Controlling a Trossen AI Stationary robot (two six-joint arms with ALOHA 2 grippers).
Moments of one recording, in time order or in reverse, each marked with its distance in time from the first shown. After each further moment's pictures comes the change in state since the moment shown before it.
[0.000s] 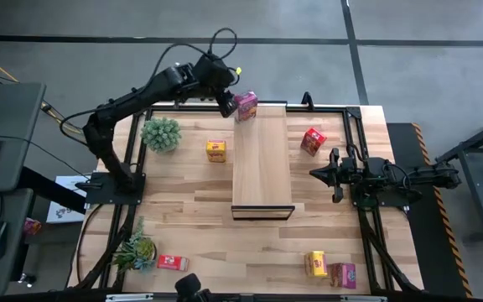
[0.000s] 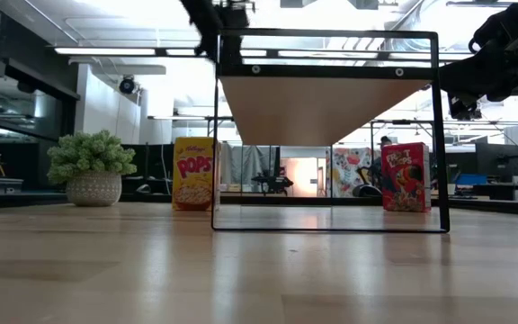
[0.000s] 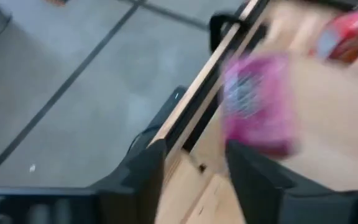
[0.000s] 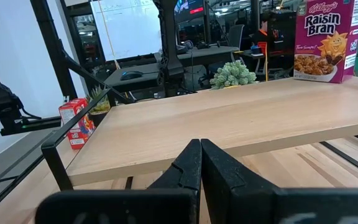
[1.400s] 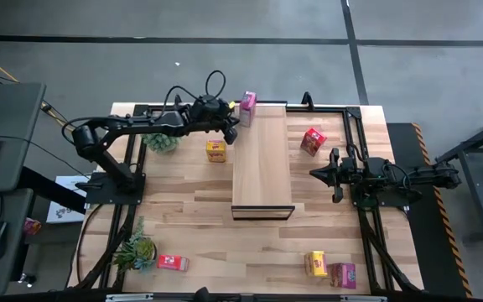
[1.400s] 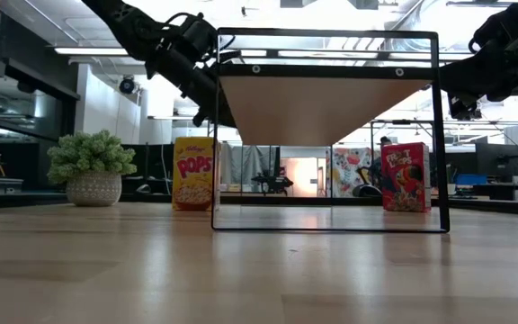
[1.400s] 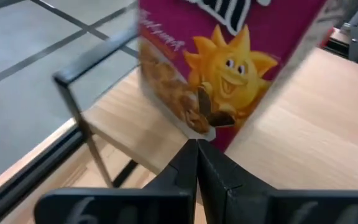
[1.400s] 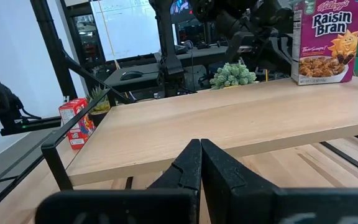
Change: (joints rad) left arm -0.046 -0.096 -0.746 0.895 0.214 -0.205; right arm 0.000 0.000 0.000 0.000 0.000 0.000
